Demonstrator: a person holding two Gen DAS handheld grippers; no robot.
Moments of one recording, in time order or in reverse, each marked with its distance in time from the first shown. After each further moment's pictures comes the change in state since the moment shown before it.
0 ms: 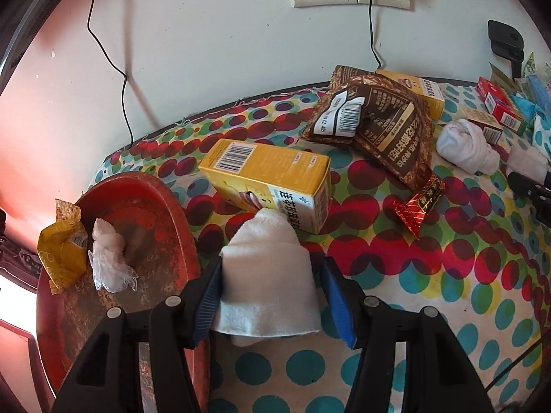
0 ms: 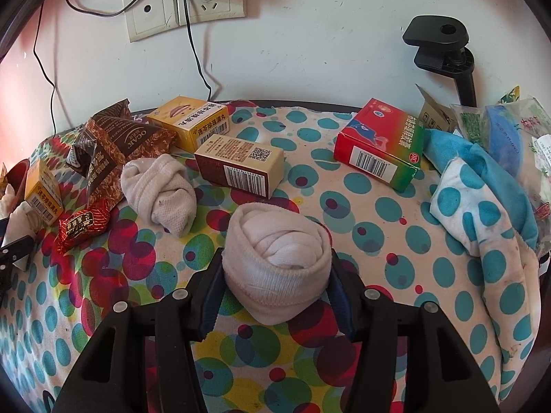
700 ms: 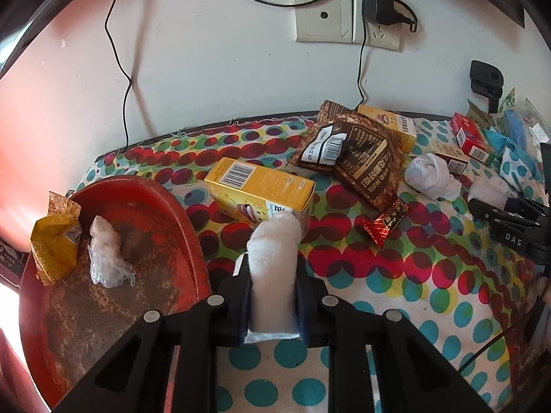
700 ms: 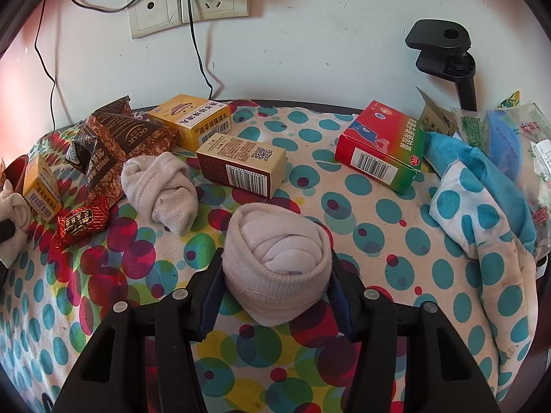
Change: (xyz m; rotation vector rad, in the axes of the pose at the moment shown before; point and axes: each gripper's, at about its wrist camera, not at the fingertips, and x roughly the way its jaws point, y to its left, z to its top) left arm -0.036 0.022 0.000 -0.069 -0.078 -0.137; right arm 0.000 0.005 0.001 -0.001 0.001 -0.015
